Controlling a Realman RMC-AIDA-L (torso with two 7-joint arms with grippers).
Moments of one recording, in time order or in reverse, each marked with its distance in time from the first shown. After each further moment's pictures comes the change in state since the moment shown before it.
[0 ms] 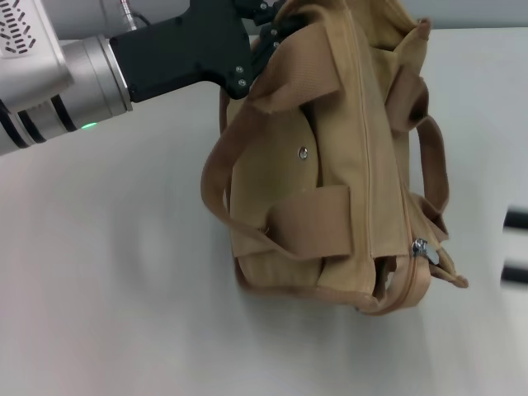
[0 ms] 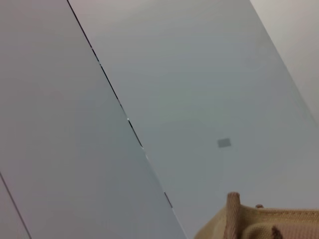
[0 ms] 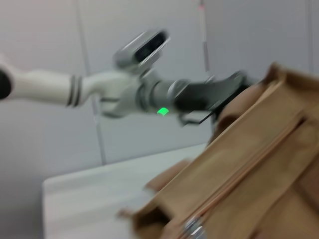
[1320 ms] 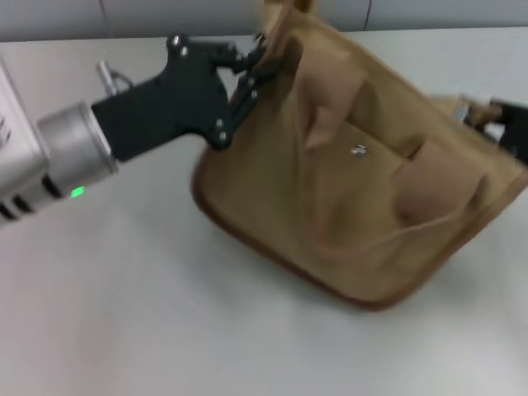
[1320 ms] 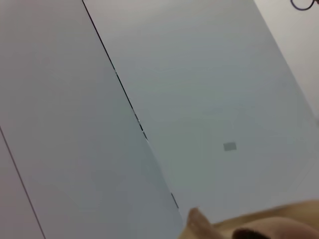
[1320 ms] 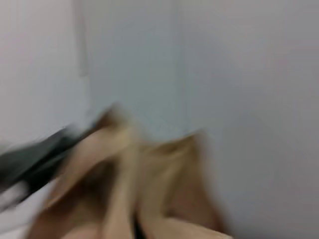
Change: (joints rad) left arm 0.145 -0.001 0.148 -0.066 -0.210 0.033 0.185; right arm 0.138 -0.007 -0.114 0.426 0.293 0.562 -0.106
